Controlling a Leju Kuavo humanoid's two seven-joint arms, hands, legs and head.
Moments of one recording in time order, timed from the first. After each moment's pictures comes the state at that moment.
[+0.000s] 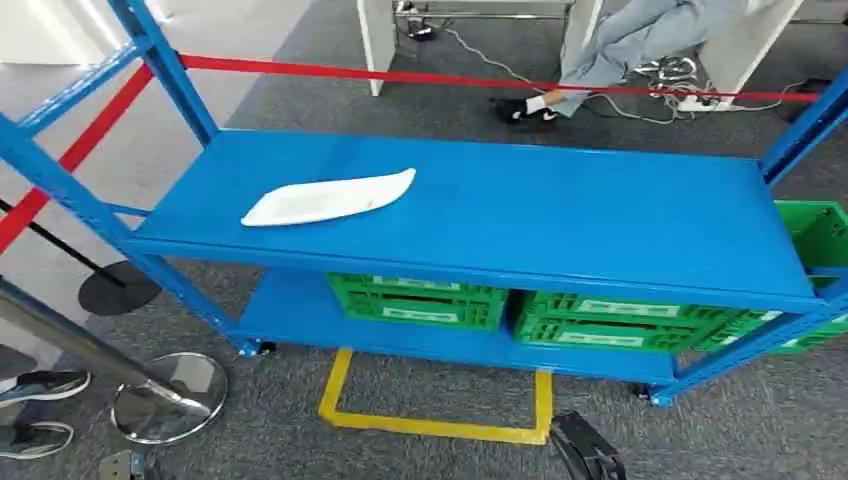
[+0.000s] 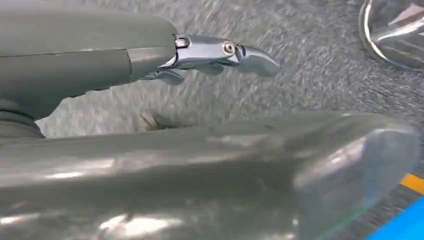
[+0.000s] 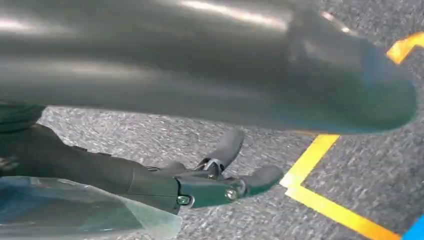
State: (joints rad) left arm 0.07 0.06 -0.37 -0.65 0.64 0.35 -0.30; right arm 0.01 -0.22 0.75 -0.77 -0.46 -0.24 0.05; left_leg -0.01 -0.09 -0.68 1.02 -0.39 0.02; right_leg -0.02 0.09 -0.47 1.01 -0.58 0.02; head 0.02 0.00
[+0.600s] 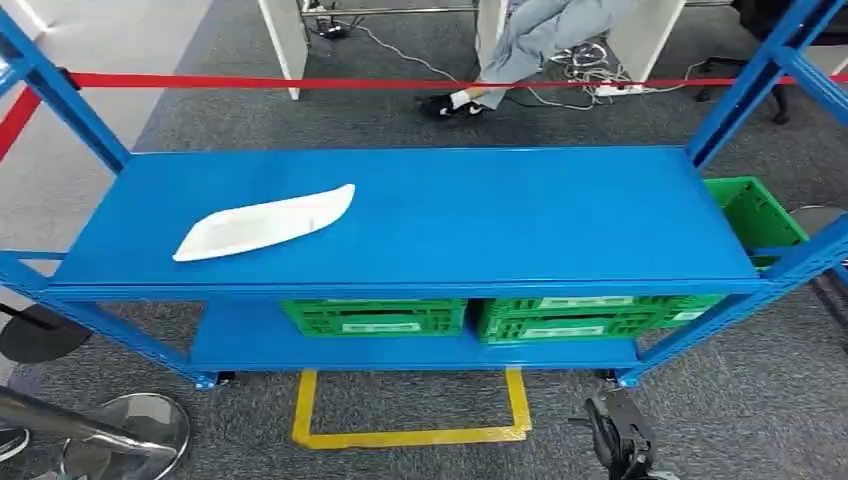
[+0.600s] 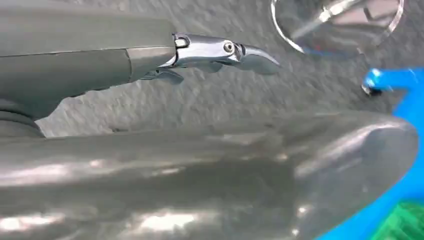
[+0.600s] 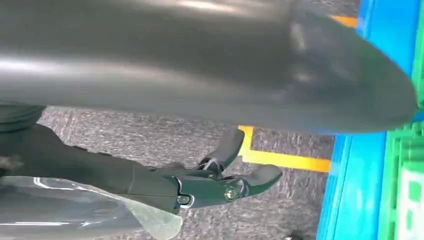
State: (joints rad) left arm 0.31 0.15 -0.19 -1.03 0.52 0.26 -0.24; right arm 0.07 -0.22 0.51 -0.88 -0.49 -0.26 -0.06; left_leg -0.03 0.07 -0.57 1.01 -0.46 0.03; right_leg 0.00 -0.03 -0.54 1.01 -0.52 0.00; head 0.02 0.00
